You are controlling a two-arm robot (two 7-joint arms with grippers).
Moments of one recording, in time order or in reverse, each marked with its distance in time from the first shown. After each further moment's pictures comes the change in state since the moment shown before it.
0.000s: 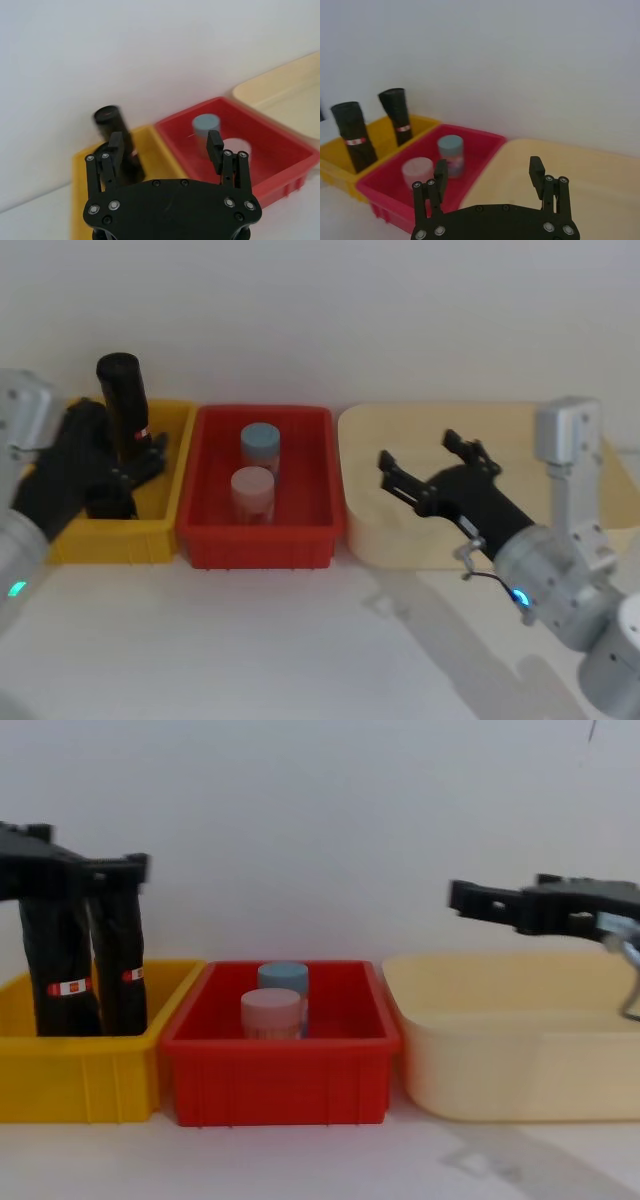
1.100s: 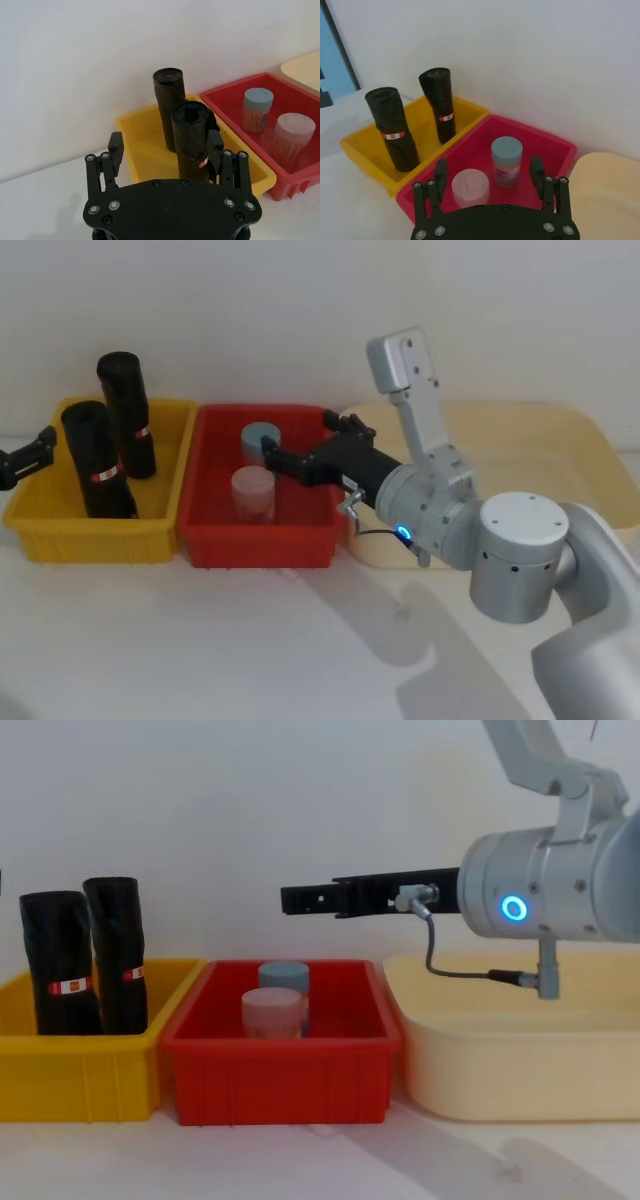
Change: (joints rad) left arm 0.003 0.086 -0.197 0.125 -0.159 0.054 -0.162; right arm 0.274 -0.153 -0.159 0.188 -0.068 0.254 0.033
